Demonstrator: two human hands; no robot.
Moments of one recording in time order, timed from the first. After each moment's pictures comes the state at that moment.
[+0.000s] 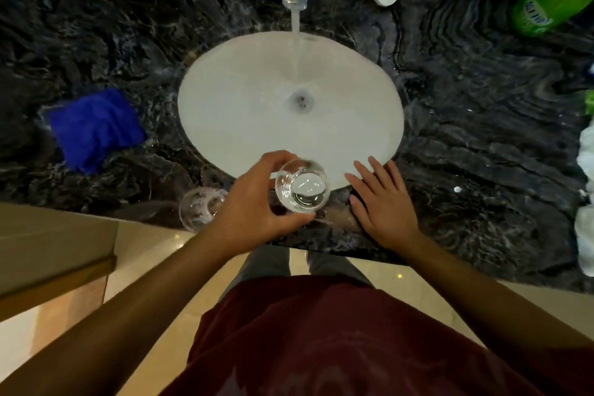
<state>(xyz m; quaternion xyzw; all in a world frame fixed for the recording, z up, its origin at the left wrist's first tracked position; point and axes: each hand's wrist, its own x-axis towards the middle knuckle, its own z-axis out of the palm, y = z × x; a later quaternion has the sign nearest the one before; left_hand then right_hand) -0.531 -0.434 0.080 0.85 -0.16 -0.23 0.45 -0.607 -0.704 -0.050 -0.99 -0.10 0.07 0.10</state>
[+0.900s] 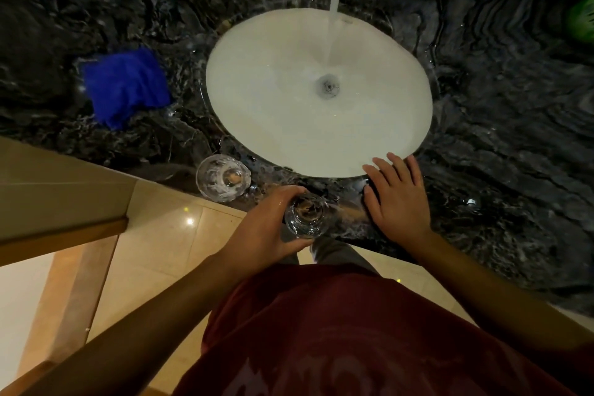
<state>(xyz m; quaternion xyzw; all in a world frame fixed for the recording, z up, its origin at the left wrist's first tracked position) -0.610 -0.411 0.027 0.88 -0.19 -0.21 0.37 -0.606 -0.704 -0.057 -0.99 -0.10 0.02 0.10</state>
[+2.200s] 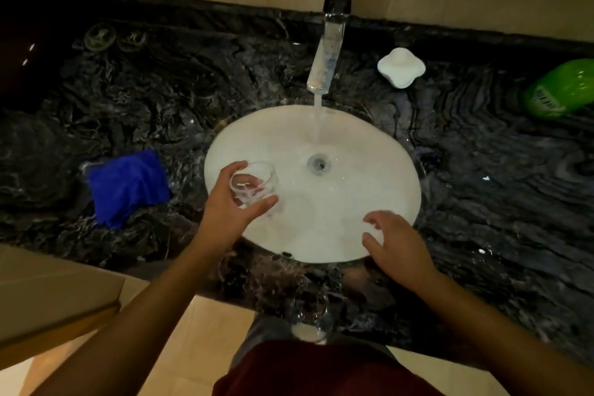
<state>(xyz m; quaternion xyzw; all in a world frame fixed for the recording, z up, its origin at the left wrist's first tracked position) -0.437 -0.395 0.026 0.83 0.06 -0.16 0.53 -0.532 -0.701 -0.028 -0.94 0.06 0.16 0.30</state>
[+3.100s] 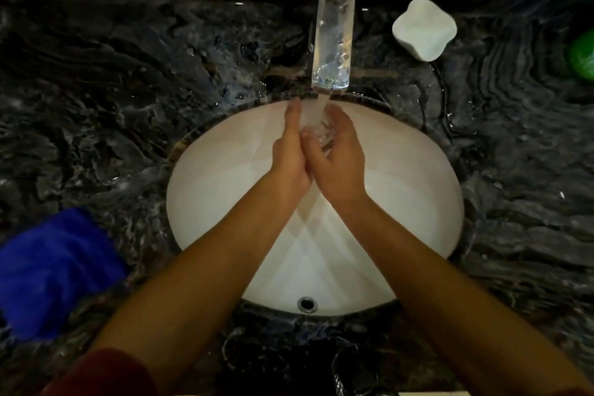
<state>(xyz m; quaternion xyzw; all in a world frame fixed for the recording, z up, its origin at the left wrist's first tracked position) -0.280 -0.520 -0.094 0.46 0.30 -0.37 0.75 -0.333 -0.588 -0.071 -0.84 0.27 -0.03 0.47</state>
